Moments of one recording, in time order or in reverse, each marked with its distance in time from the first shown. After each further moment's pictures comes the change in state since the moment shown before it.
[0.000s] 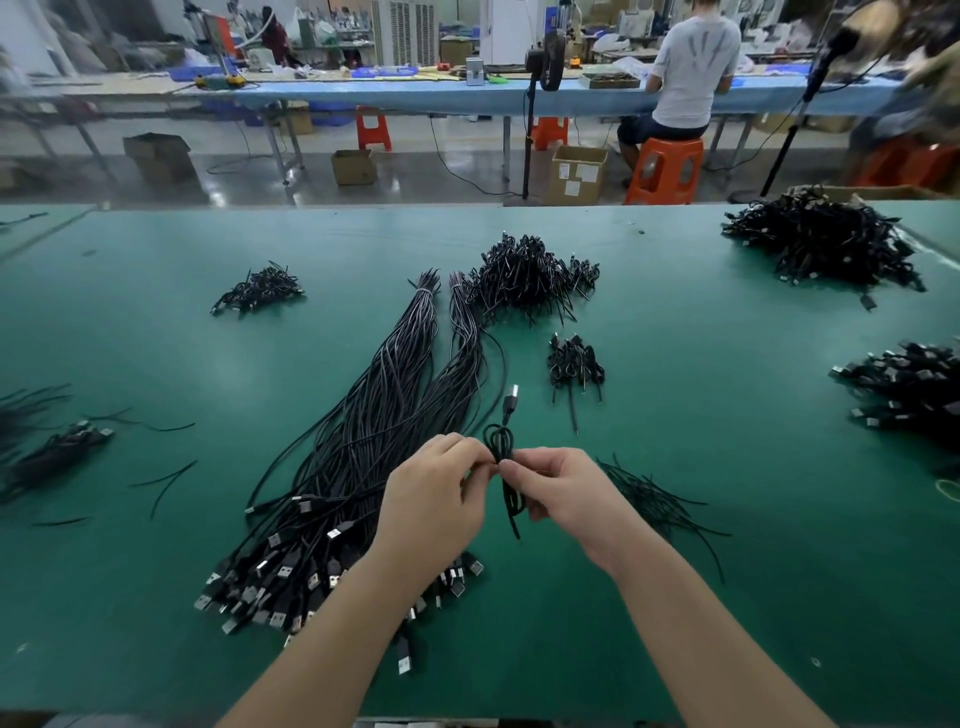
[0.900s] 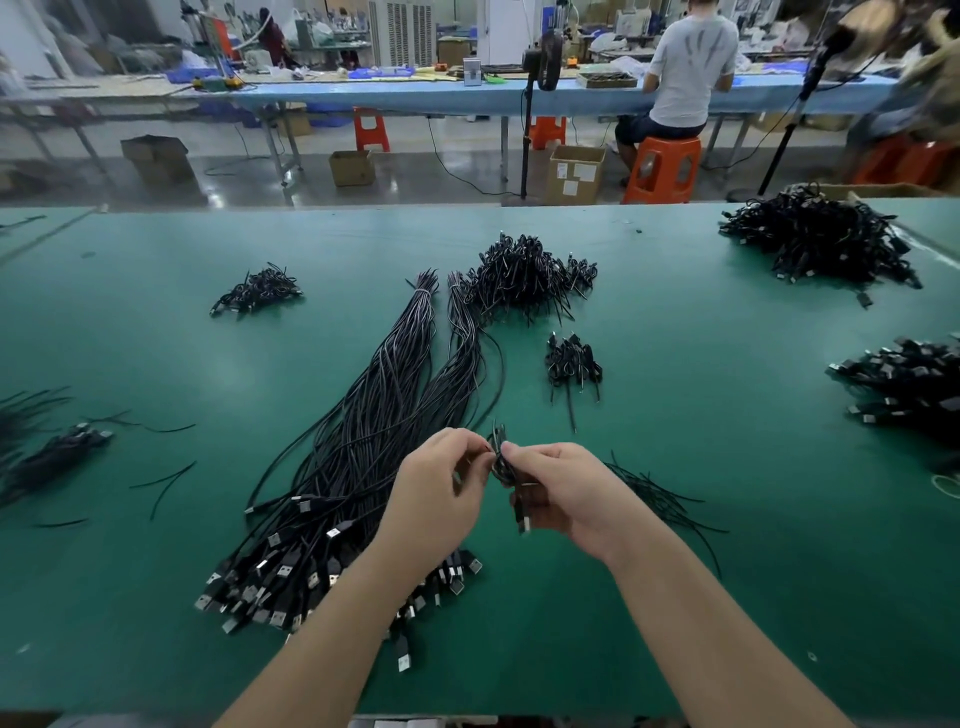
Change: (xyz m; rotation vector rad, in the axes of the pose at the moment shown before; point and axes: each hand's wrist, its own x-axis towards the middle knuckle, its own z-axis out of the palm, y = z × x) left_hand 0.003 0.002 -0.002 -0.199 -0.065 -0.106; right_hand -0.005 -0.021 0.002 0.235 -0.032 0.226
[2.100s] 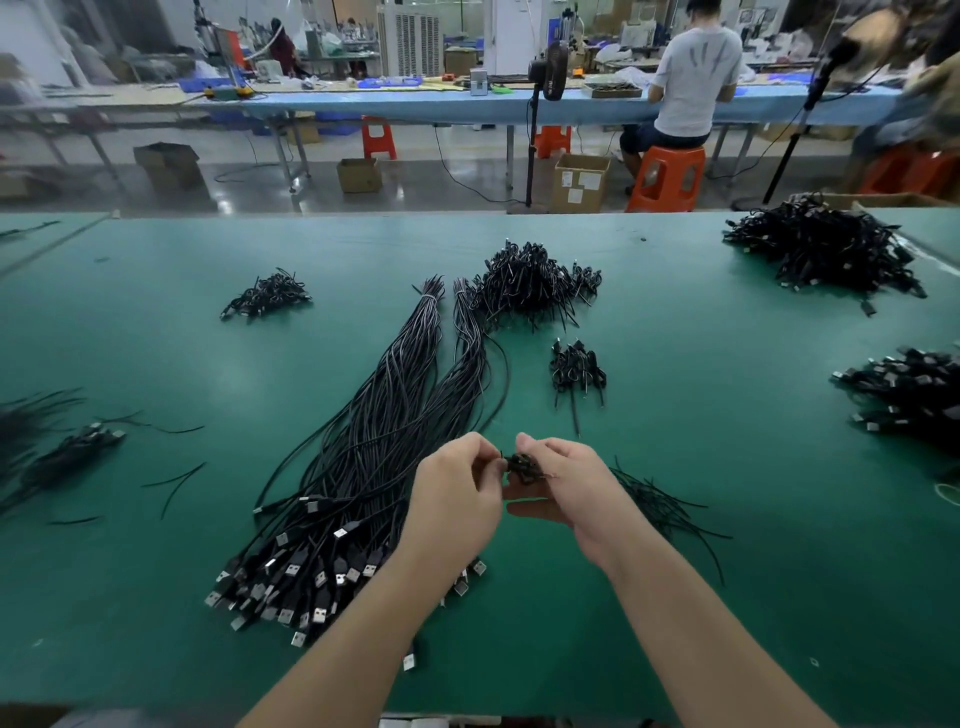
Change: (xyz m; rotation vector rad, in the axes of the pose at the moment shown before) left_hand 0.001 0.023 0.006 -0.040 -0.028 -0.297; right_hand 0.004 0.006 0.003 0.004 0.168 -0.087
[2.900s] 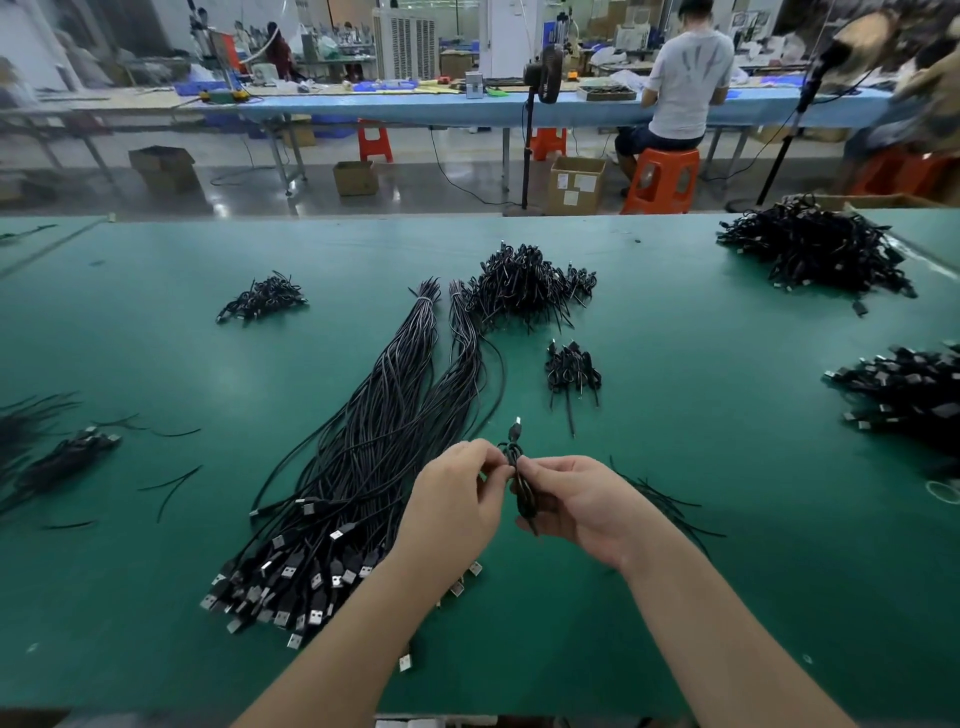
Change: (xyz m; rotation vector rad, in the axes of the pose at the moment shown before) left_hand -0.004 -0.007 0.002 0.113 0.025 0.252; right_hand -0.002 0.004 -0.021 0.142 -0.249 0.098
